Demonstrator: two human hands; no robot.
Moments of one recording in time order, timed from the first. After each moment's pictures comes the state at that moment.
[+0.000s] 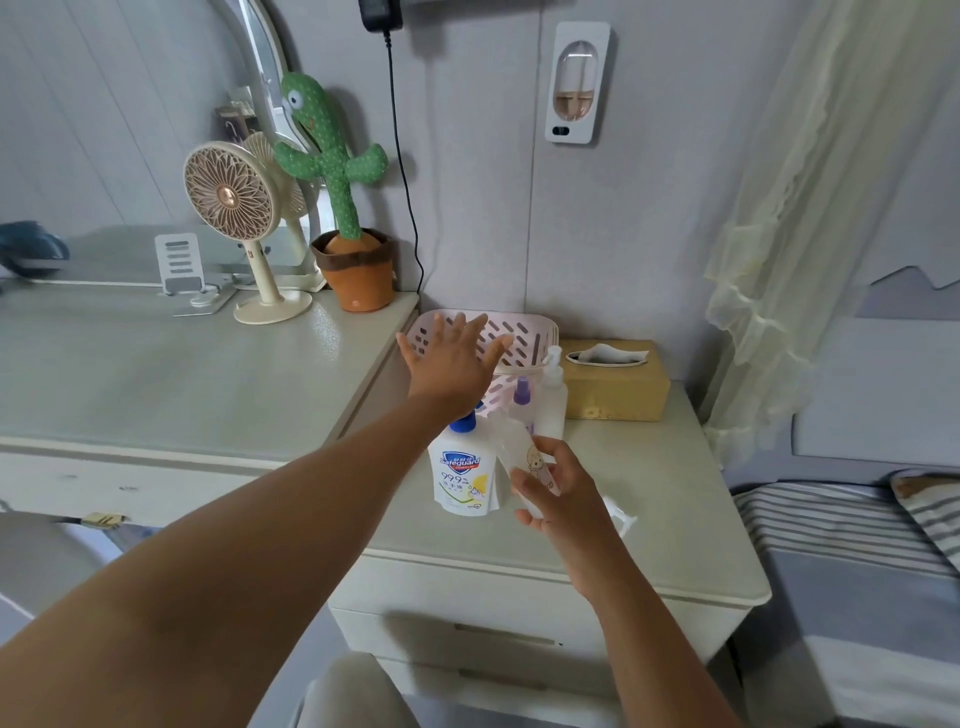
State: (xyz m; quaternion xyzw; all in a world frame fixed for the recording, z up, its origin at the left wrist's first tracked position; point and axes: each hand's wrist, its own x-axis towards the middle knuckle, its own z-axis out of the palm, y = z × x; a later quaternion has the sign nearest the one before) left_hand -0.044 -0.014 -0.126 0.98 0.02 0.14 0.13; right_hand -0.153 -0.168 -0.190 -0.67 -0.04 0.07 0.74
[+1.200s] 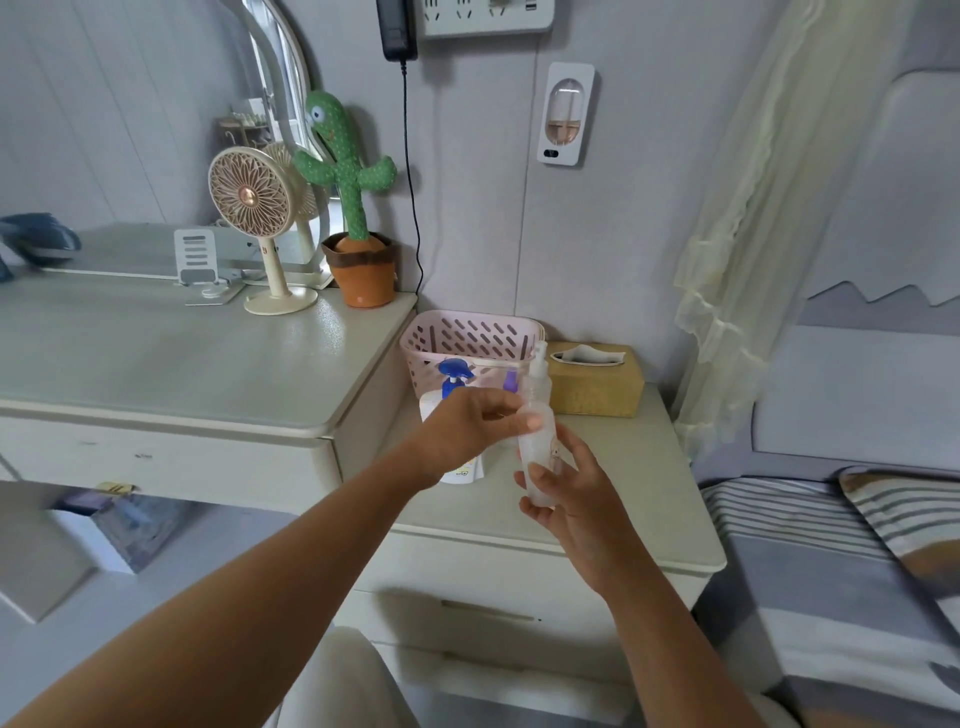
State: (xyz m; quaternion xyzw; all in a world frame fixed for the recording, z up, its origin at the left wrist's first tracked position) left_hand -0.175 -0.038 -0.116 0.81 -0.15 -0.02 0.57; right_hand -0.200 -0.198 -0.181 -0.57 -0.06 0.11 0.81
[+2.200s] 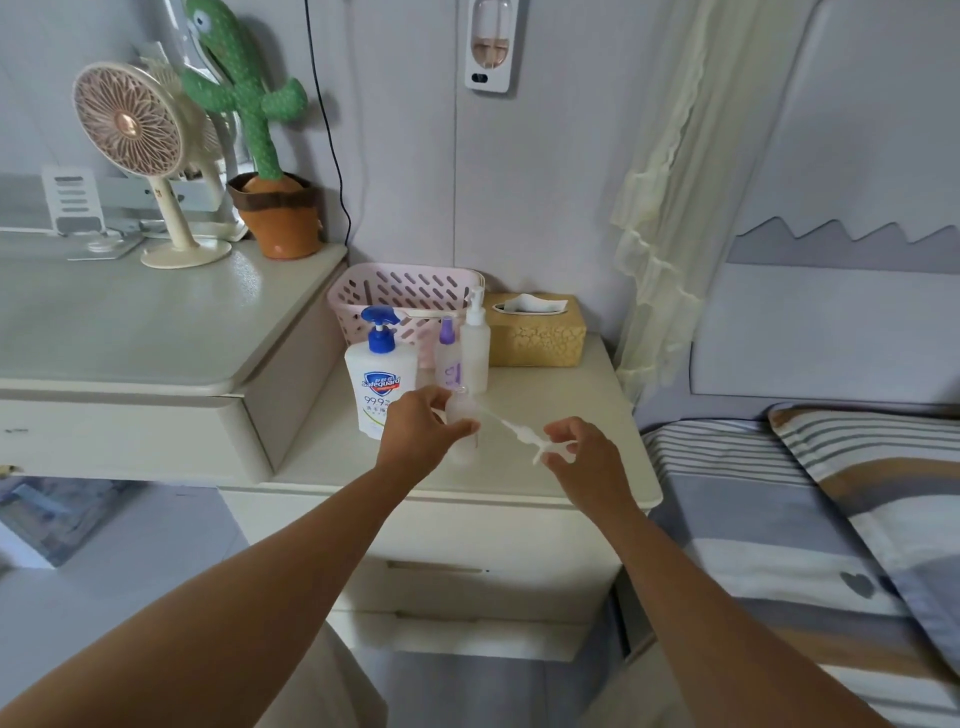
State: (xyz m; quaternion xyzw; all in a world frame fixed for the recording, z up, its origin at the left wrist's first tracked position) left_hand -0.153 -0.076 -0.211 0.89 0.04 0.11 0.43; right_hand -0.155 -0.281 -0.253 -0.92 -0.02 -0.09 0.39
